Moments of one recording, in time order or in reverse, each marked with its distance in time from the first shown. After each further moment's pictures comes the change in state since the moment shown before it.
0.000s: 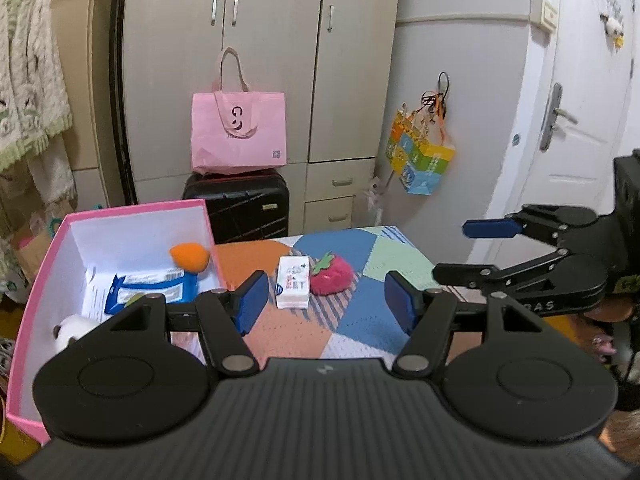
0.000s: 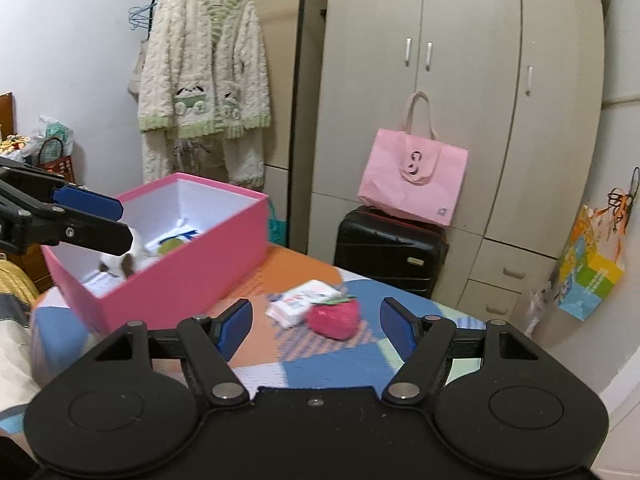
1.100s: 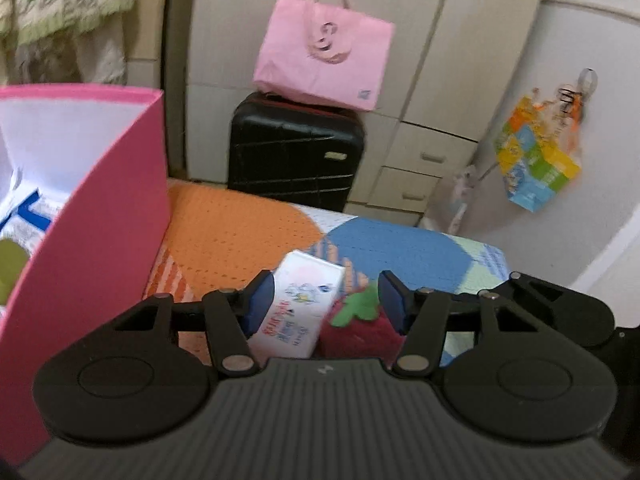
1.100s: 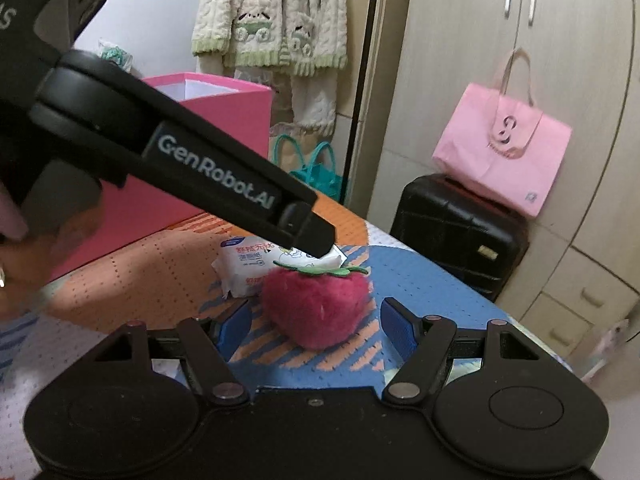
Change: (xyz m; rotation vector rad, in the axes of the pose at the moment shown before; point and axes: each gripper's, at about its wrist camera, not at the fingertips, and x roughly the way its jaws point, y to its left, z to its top) left arm 0.222 0.011 -0.004 -0.352 0.152 0.223; right arm 0.180 -0.051 -0.032 -0.192 0.111 0.257
